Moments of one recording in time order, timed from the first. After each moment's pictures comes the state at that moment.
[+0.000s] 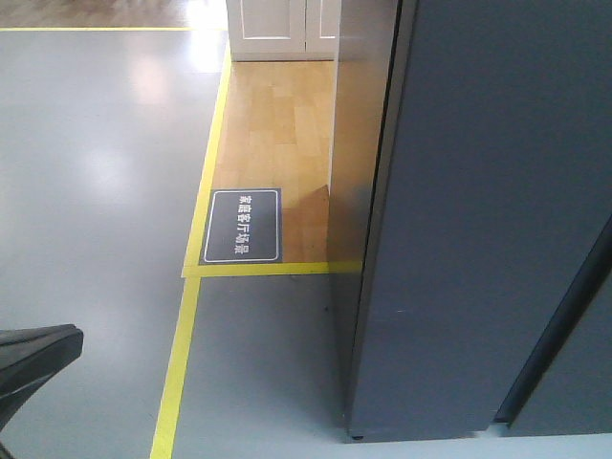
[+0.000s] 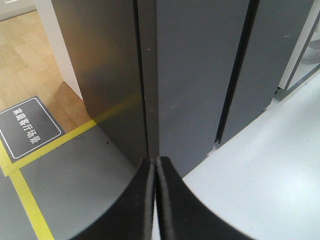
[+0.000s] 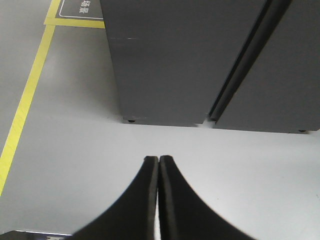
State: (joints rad) left arm -0.84 0.62 -0.63 0.35 0.60 -0.45; right arm 0.11 0.20 -0.56 -0.06 1.21 0.03
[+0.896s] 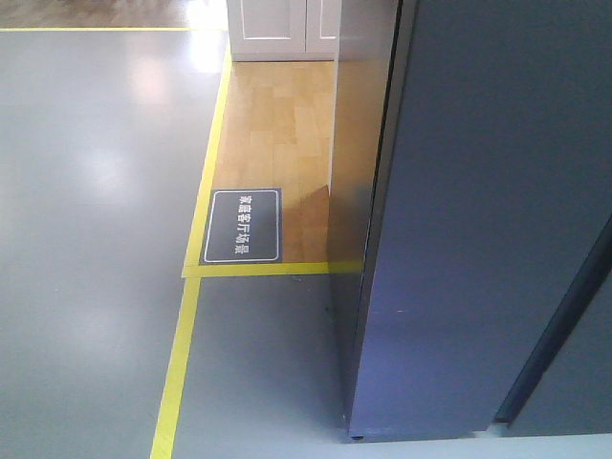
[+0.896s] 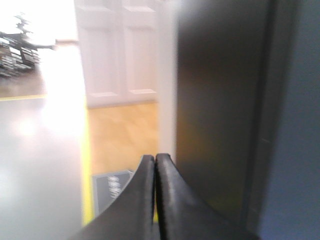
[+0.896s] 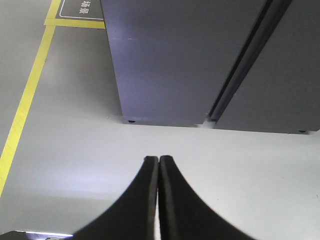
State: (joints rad) left arm -0.17 0.20 -0.23 -0.09 0.15 -0.02; right arm 0.11 0.20 -0.56 -0.06 1.21 0.03
